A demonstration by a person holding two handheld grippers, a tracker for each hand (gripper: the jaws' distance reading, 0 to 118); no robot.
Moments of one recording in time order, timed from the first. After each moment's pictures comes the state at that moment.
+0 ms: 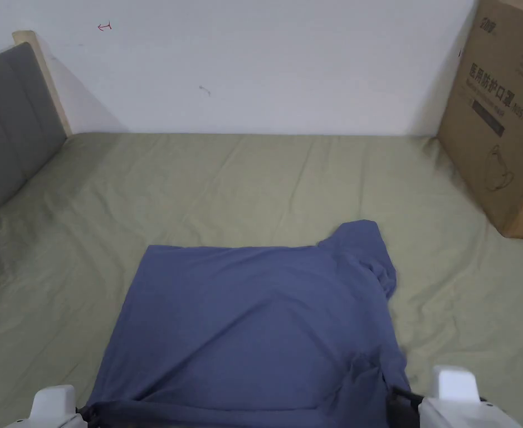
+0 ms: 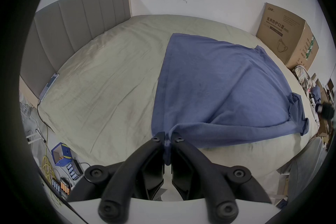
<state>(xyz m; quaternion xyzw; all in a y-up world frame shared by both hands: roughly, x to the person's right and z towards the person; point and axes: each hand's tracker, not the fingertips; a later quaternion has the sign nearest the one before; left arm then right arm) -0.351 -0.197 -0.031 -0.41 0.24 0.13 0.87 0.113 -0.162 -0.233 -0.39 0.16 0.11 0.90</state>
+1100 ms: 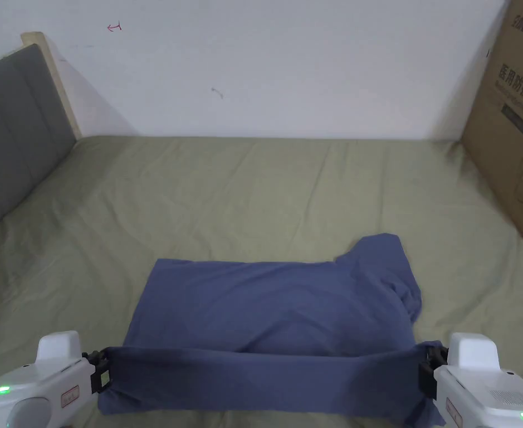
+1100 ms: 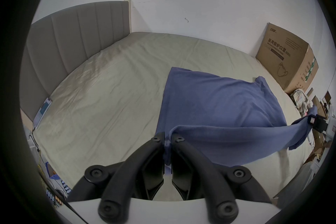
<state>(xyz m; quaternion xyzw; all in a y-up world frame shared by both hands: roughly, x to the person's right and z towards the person) -0.401 -0.140 -0.126 -0.35 0.25 0.14 0.89 0.077 -0.127 -0.324 -0.30 0.20 0.08 0.93</state>
